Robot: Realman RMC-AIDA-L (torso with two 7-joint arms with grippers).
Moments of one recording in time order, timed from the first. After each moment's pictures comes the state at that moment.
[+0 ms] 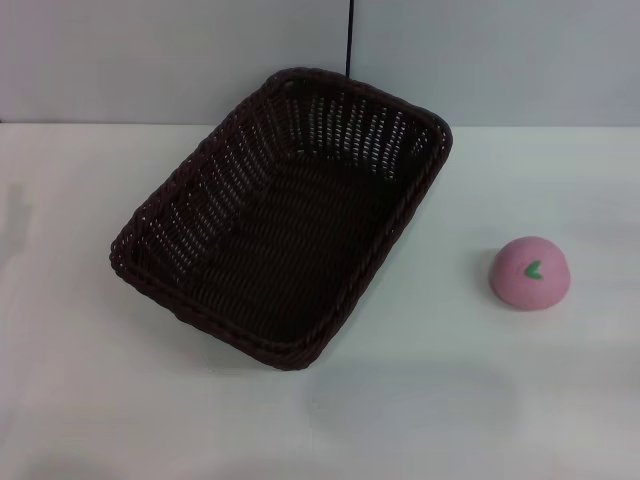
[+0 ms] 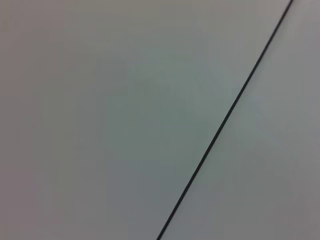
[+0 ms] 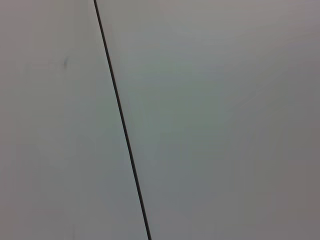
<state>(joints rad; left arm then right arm) -0.28 -2.07 0.13 -0.10 1.13 1.62 -0.68 0.34 2.08 0.16 -0.15 -1.31 -1.49 0.56</state>
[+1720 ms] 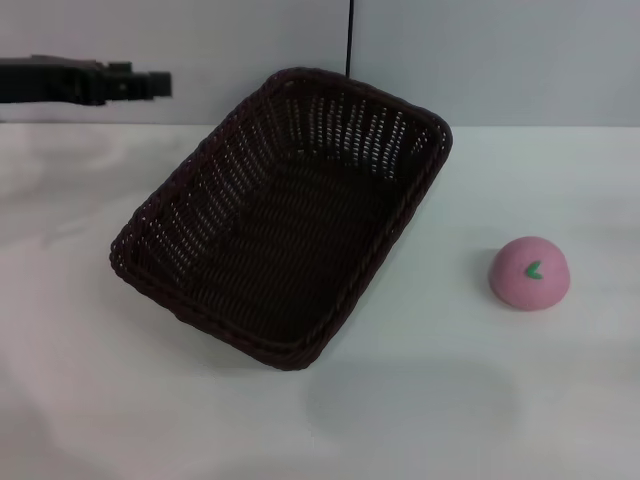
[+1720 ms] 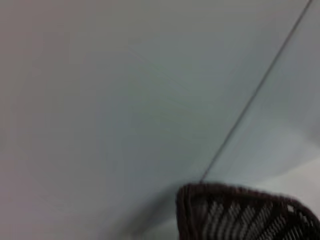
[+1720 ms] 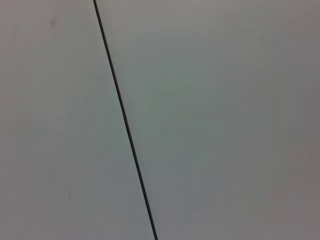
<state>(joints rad) -0.55 -2.01 0.73 1.09 2.12 1.48 -2.13 0.33 2.08 0.16 -0.10 -1.33 -1.42 0.53</state>
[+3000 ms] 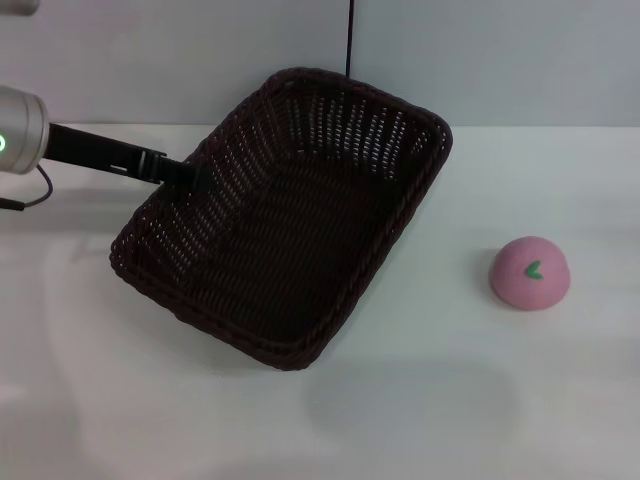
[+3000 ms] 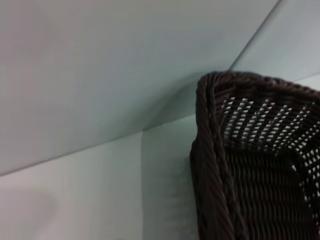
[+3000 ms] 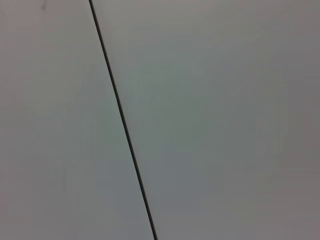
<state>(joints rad) -0.63 -2.06 0.84 1.06 2.41 1.46 -2.31 0.34 2.08 0.16 -0.09 -1.33 -1.39 0.53</state>
